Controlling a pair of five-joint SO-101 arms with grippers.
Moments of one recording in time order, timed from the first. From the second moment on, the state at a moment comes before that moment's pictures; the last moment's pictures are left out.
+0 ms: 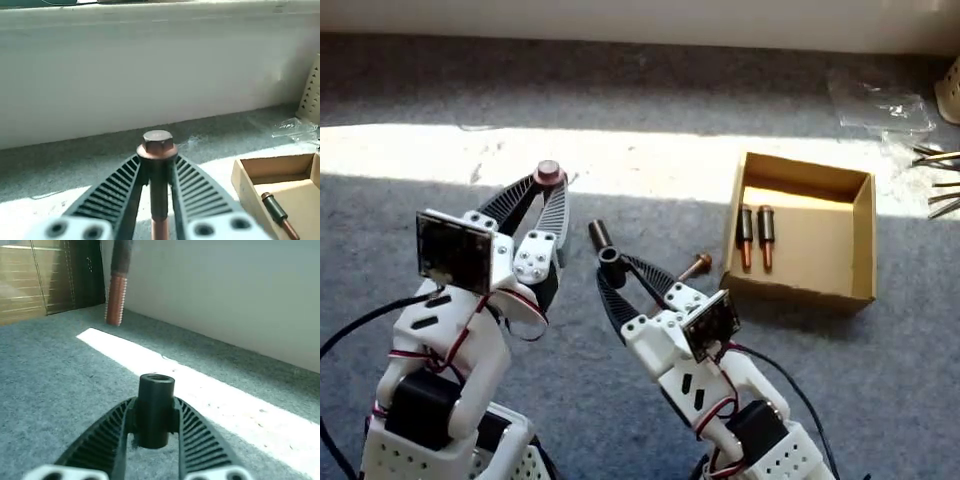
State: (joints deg) left arm 14.4 -80.5 52.2 41.5 6.7; right arm -42.8 -104.5 95.5 19.1 3.2
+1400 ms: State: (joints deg) left arm 12.4 -103.7 68.4 24.8 8.7; right arm -43.3 -104.5 95.5 19.1 3.2
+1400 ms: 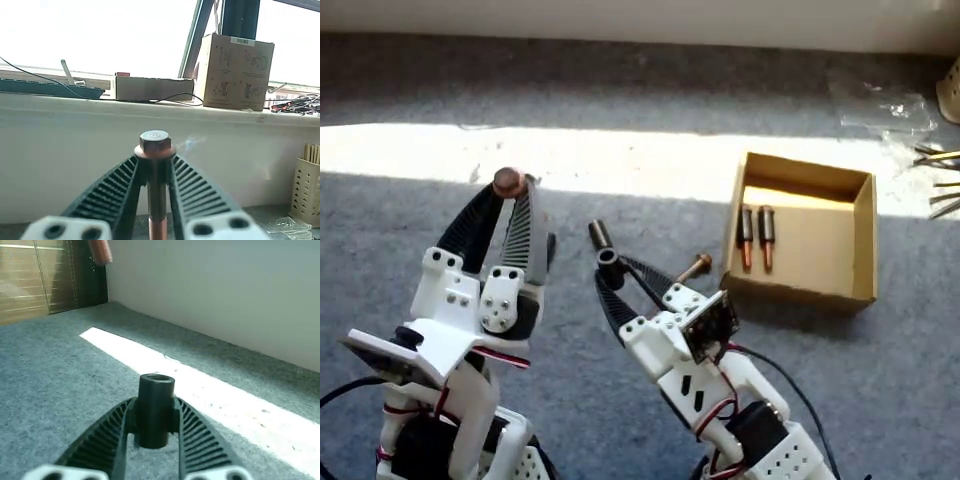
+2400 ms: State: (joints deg) left arm 23.2 -103.6 72.5 31.3 17.4; right arm -43.3 -104.5 95.5 19.1 10.2
